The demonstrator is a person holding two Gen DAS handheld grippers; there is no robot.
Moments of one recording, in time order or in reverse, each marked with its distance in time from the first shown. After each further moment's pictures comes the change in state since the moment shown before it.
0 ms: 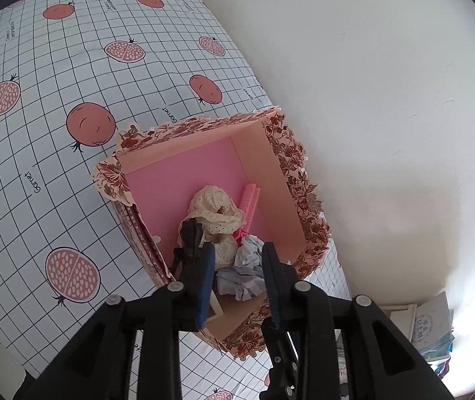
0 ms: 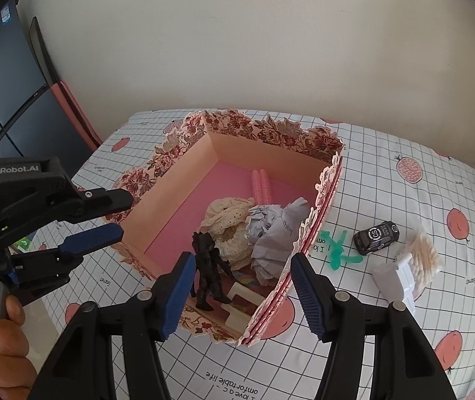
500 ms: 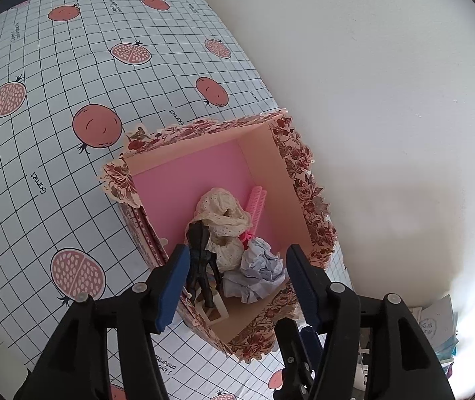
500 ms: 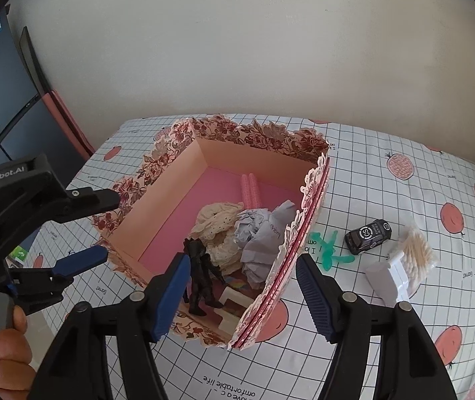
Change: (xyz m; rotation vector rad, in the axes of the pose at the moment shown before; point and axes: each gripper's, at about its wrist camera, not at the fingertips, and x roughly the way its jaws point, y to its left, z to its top) left arm 0.000 0.001 0.001 -0.008 -0.012 0.024; right arm -0.001 -0.009 0.001 0.047 -0.018 -0.021
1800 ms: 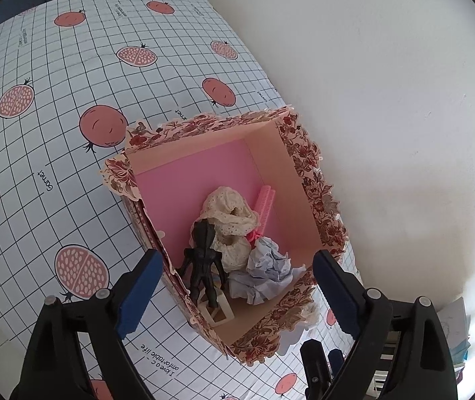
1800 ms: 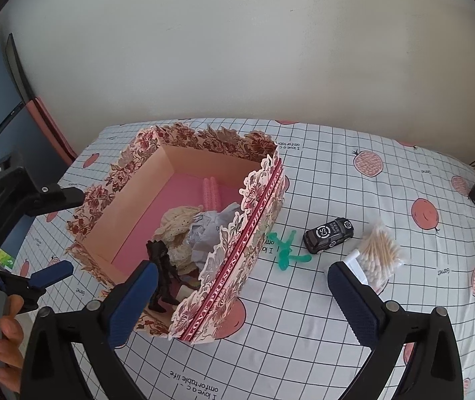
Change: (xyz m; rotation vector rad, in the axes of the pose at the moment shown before) left arm 0.005 -0.009 -0.008 0.006 -0.029 0.068; right arm -0.011 -0.039 -0.001 0.031 -0.010 -0.068
